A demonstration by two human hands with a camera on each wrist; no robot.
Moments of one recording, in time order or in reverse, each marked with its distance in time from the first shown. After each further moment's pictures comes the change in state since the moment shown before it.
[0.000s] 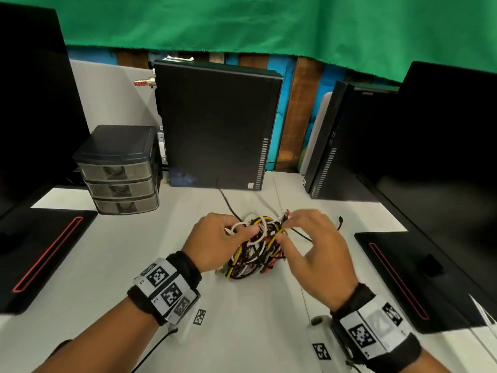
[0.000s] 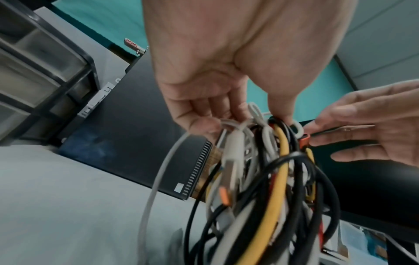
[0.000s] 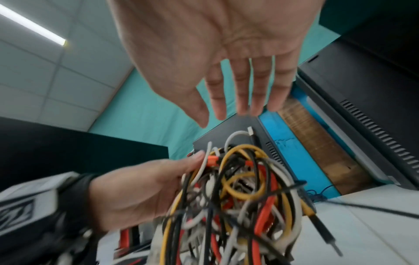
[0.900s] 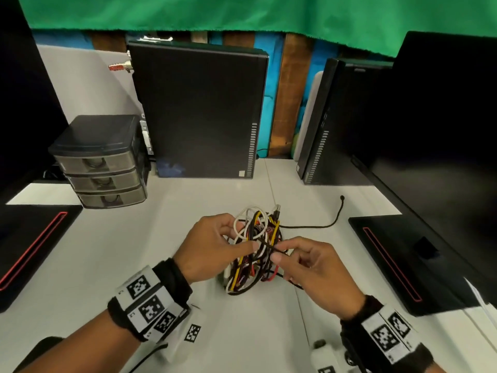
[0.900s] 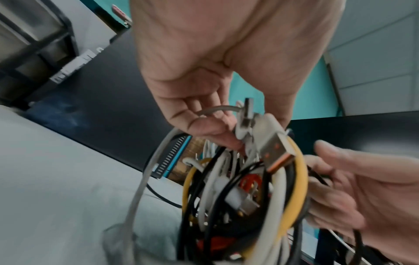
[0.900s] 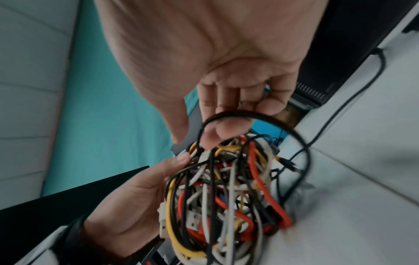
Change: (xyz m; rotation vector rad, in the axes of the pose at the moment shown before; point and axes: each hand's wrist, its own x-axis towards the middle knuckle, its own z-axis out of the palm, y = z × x) left_hand -0.023 0.018 0.020 -0.264 -0.116 -0.099; right_hand -0.035 0.021 -0.007 0.685 -0.325 0.503
